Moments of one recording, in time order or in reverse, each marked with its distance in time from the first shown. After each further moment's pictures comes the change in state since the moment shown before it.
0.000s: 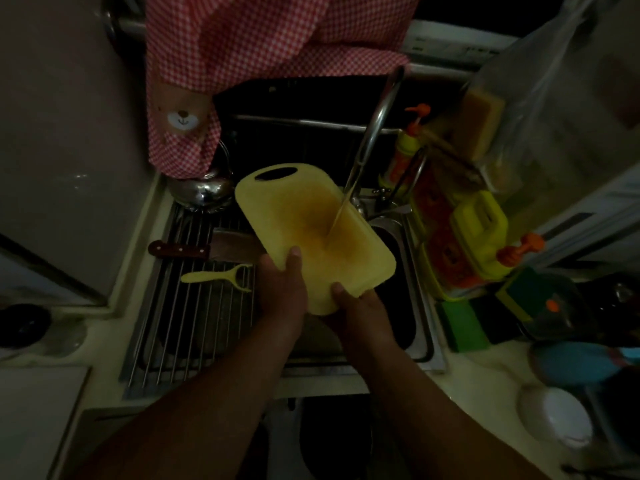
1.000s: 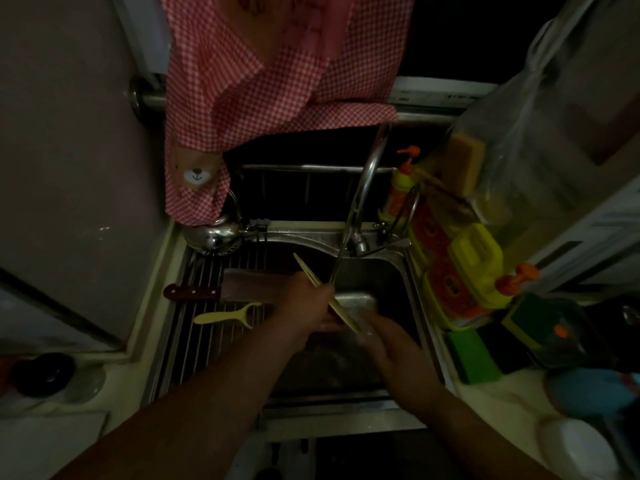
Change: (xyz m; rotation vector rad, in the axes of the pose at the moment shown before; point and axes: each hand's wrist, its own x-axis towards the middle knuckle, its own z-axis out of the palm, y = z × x) left_hand -0.008 0.073 0.001 0.227 -0.532 -0.201; right_hand -0.043 -0.051 -0.044 -1.058 -0.160 -0.444
